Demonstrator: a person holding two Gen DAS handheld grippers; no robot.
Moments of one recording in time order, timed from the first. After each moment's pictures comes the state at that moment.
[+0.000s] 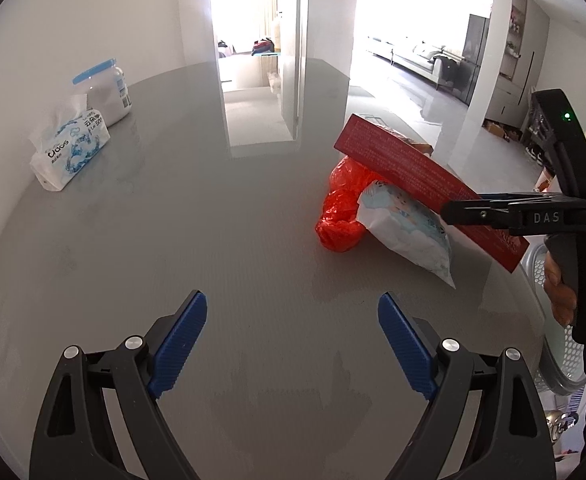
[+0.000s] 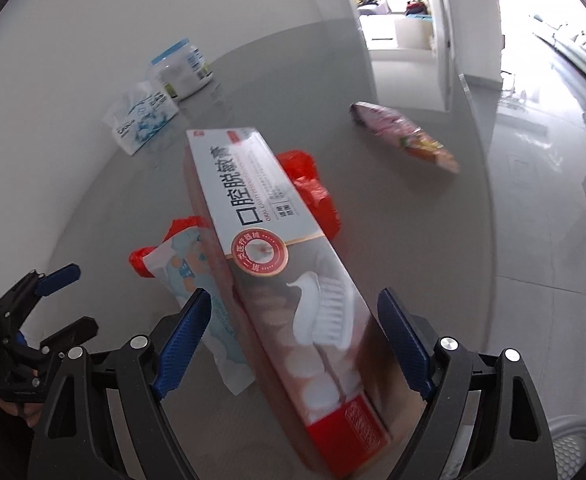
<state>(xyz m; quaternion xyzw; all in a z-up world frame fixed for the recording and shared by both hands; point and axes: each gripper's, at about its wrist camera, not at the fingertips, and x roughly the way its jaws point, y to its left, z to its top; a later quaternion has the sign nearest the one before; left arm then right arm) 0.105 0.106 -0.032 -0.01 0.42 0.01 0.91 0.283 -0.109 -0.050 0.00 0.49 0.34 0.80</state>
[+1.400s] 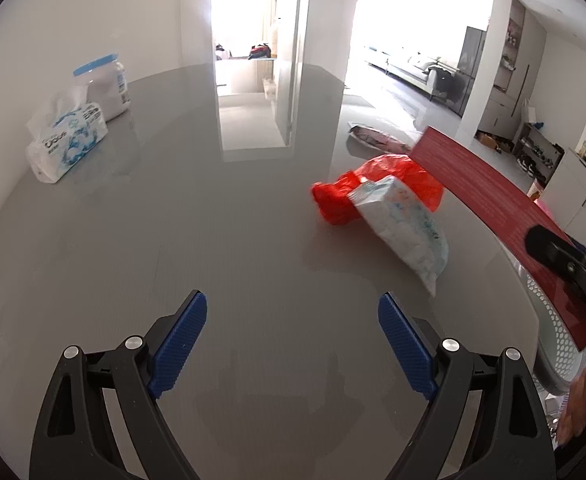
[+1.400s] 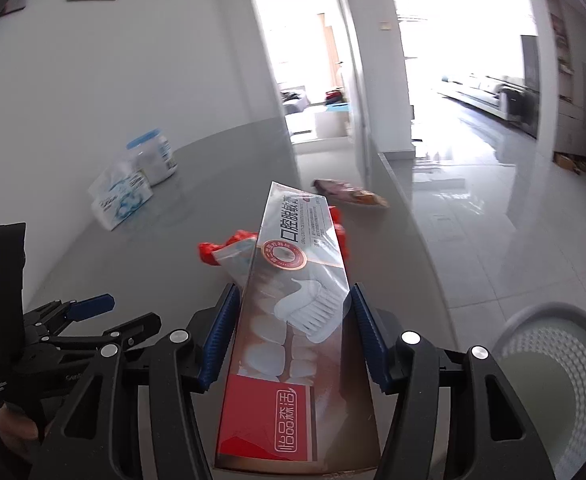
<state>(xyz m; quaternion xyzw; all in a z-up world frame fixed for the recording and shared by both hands) 0.101 0.115 -0.038 -0.03 0.40 -0.01 0.91 0.132 -0.123 -0.001 0.05 0.33 0.18 0.93</state>
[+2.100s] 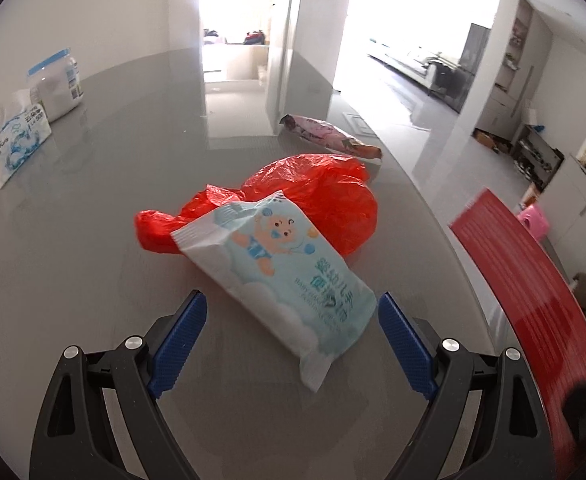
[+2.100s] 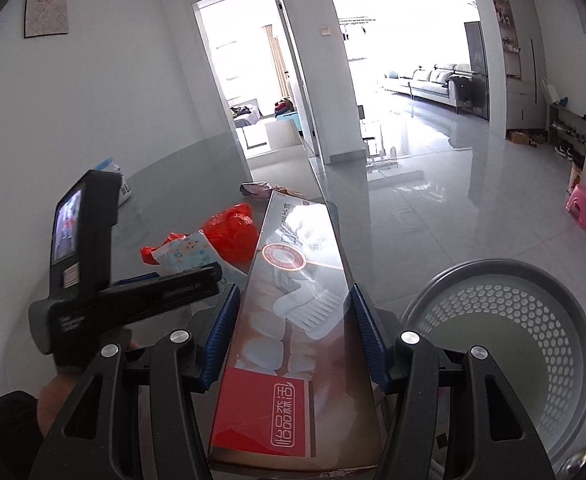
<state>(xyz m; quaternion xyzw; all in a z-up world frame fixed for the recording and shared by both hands) 0.177 0.013 -0.062 -0.05 0.43 0.00 0.90 0.097 -0.193 -0.009 0.09 0.32 0.10 0.94</state>
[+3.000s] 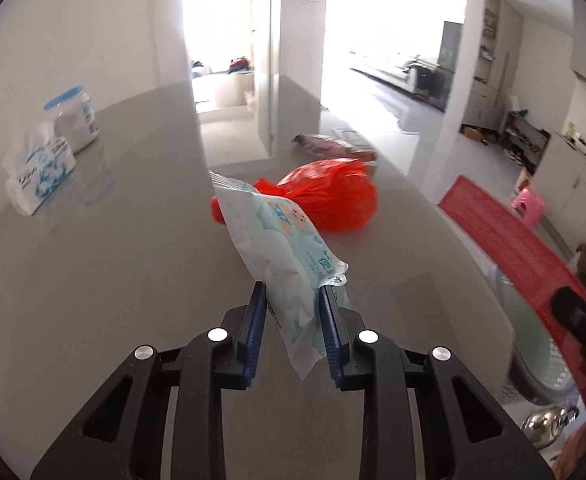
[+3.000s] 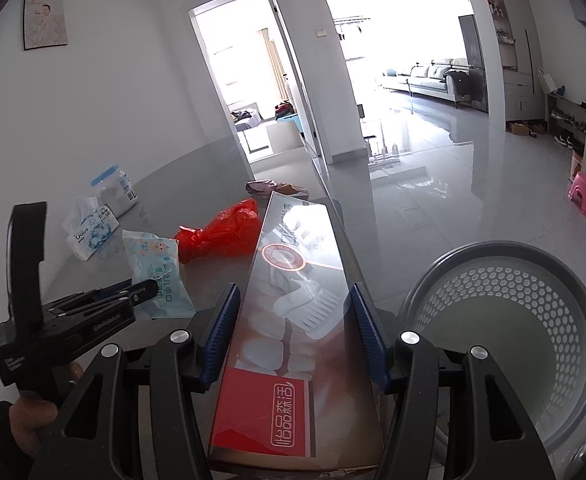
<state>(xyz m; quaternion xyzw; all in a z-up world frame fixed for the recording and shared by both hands) 0.101 0.042 -0.029 0.00 0.38 -0.04 0.92 0.081 -0.197 -0.016 0.11 0.31 0.10 0.94</state>
